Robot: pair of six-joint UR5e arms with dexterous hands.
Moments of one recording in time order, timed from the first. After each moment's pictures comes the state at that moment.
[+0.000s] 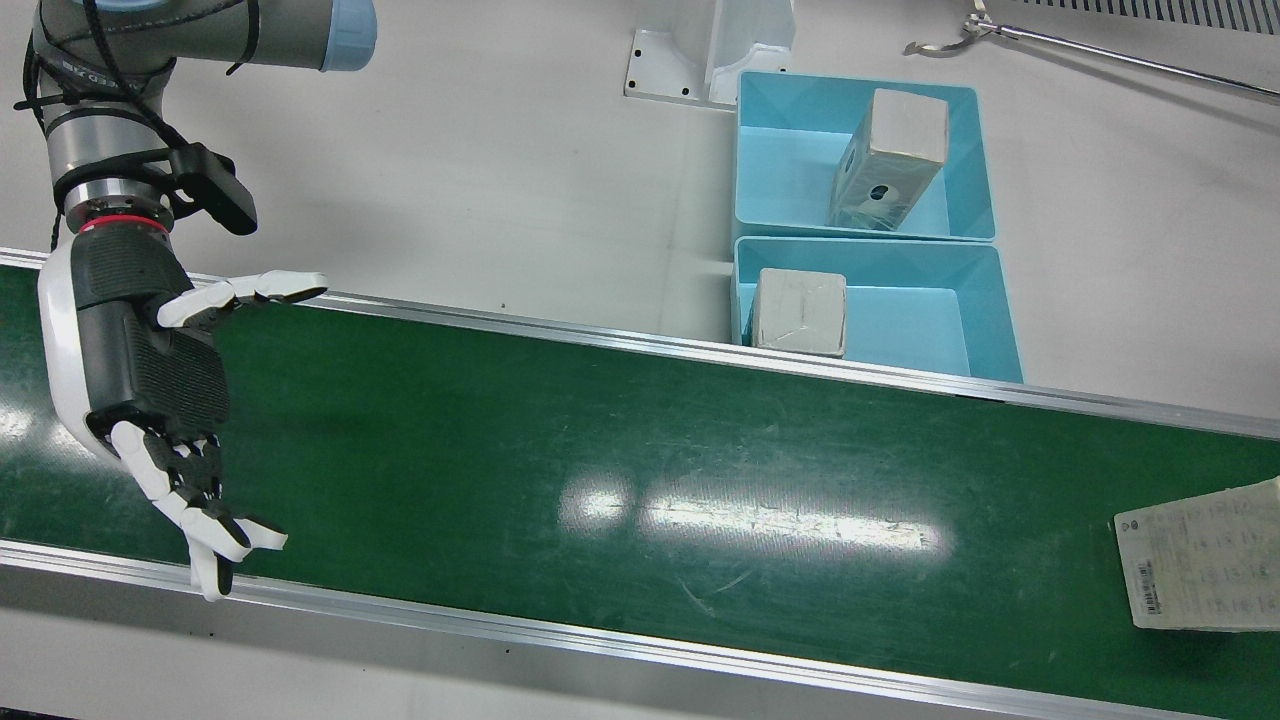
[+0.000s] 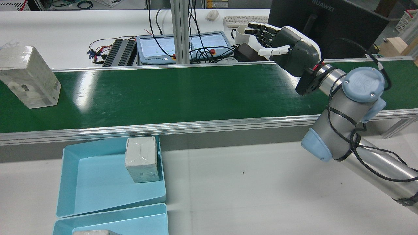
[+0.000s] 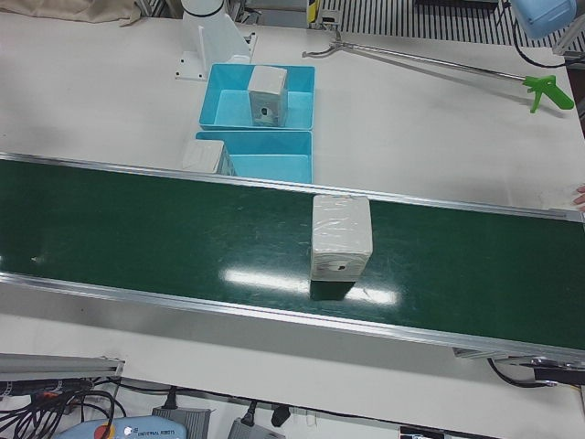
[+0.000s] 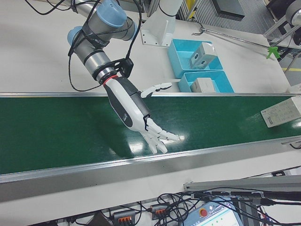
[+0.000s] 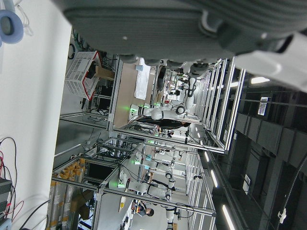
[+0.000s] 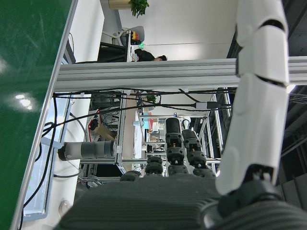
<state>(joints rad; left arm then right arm) -1.80 -1.80 -1.75 0.42 1.92 -0.16 0.99 -1.07 1.73 -3.45 -1.39 -0.09</state>
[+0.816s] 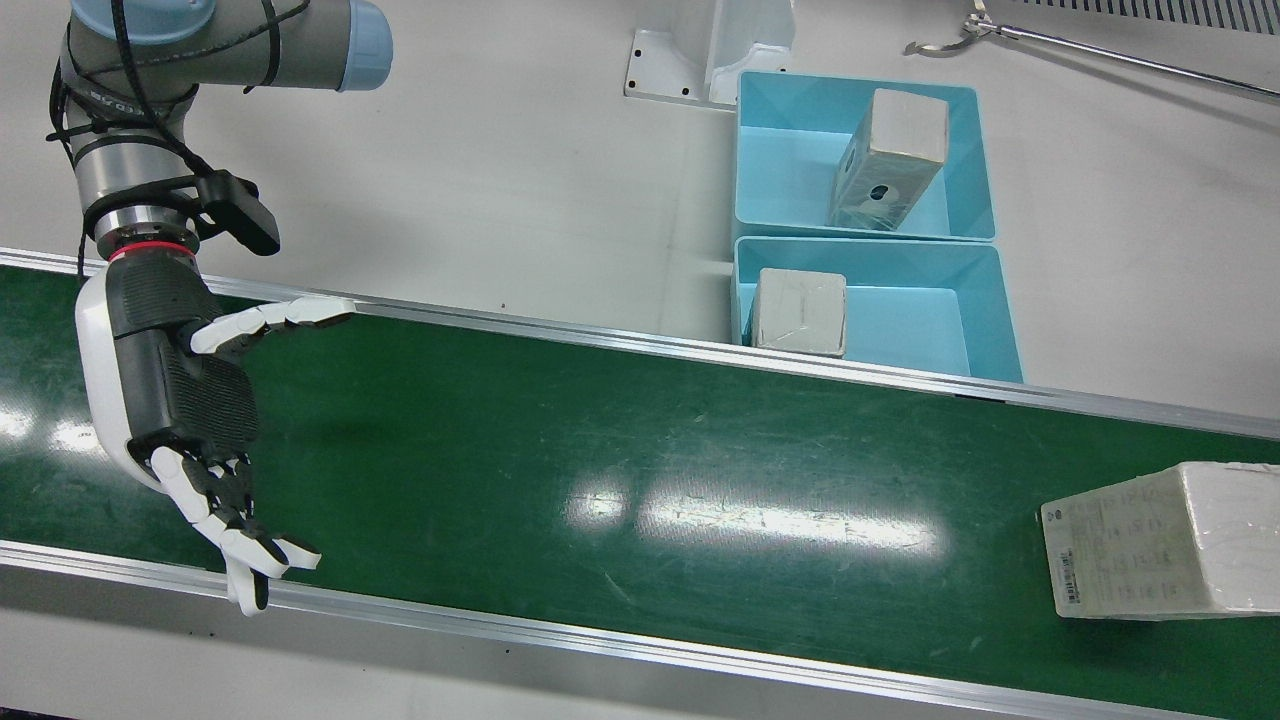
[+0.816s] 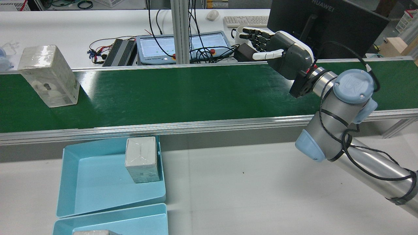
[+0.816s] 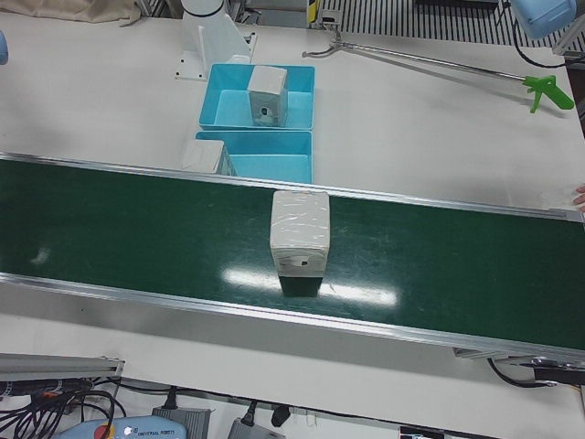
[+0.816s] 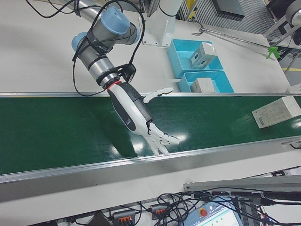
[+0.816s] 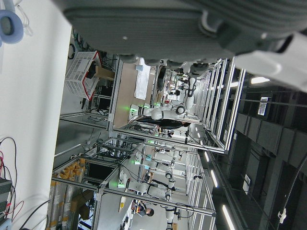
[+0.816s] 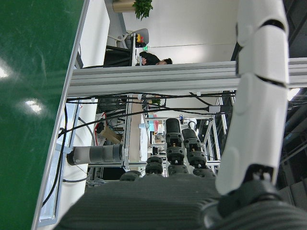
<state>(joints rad) -1.80 -1.80 -1.75 0.42 1.92 -0.16 0.97 -1.05 1.69 -3.43 -1.39 -0.08</state>
